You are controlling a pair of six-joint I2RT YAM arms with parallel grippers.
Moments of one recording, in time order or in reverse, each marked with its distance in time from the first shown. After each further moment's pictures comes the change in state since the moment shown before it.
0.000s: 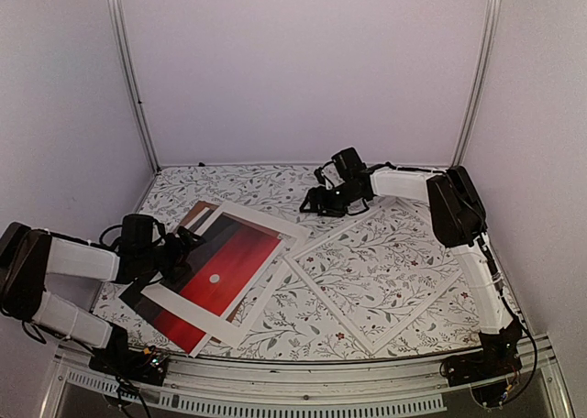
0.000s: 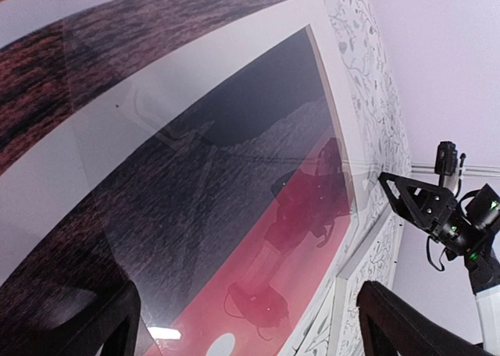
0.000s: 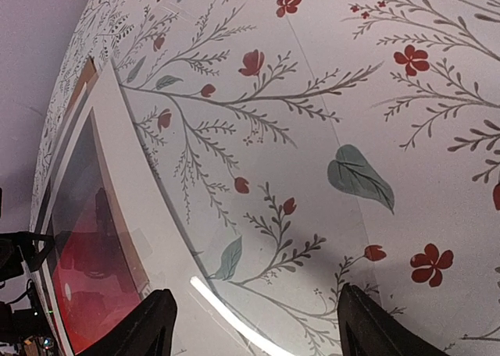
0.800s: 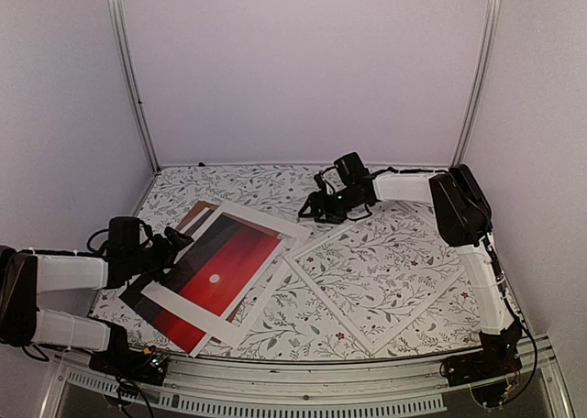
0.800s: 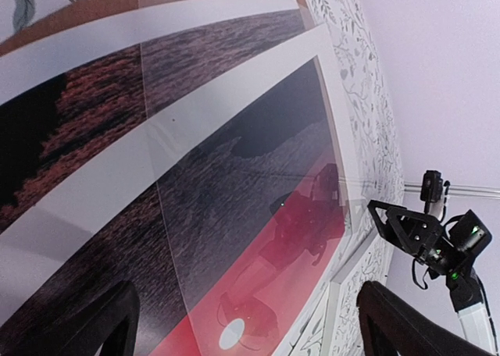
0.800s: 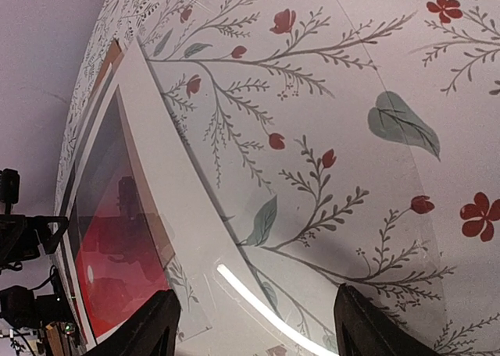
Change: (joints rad) left arm 0.084 -0.149 -0.046 -0.081 0.023 -0.013; right arm 0.002 -0.055 -0.128 0.085 -0.112 0.065
